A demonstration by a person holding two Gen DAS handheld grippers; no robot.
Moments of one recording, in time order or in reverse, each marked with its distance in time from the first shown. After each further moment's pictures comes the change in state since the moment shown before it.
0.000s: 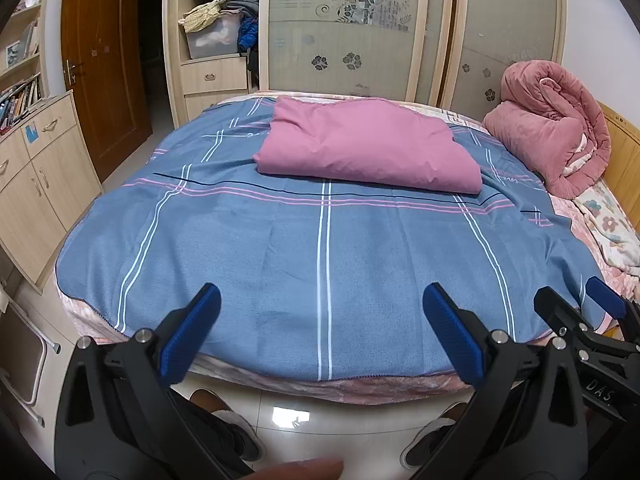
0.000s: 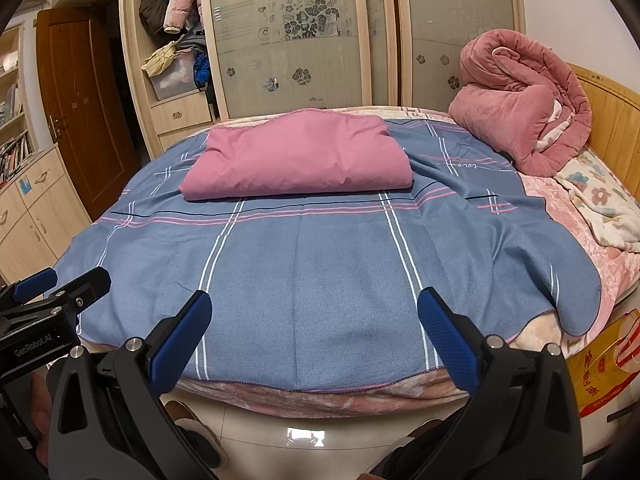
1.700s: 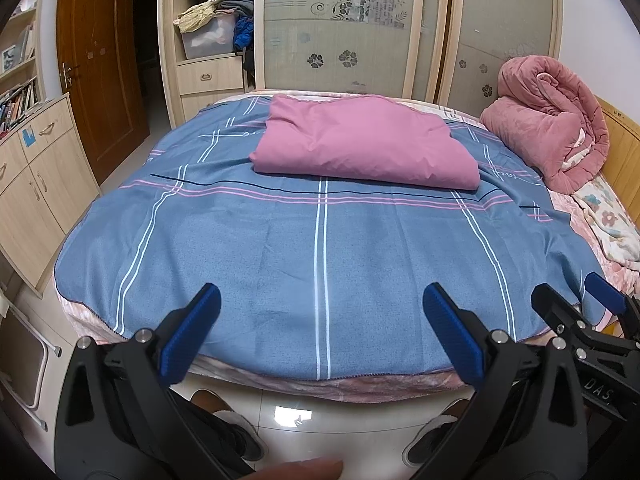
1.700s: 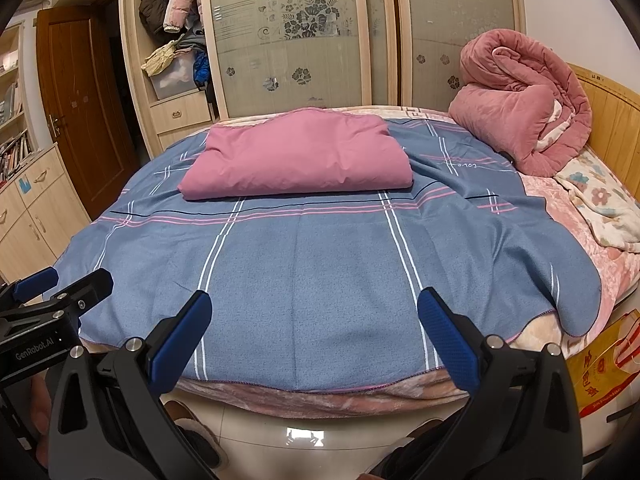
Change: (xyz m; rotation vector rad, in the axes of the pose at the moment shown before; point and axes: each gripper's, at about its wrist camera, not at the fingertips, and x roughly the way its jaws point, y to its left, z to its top) left arm 0.004 -0.002 -0.001 0.014 0.008 -0.004; right arm 0.003 -0.002 0.003 -0.003 0.004 -0.002
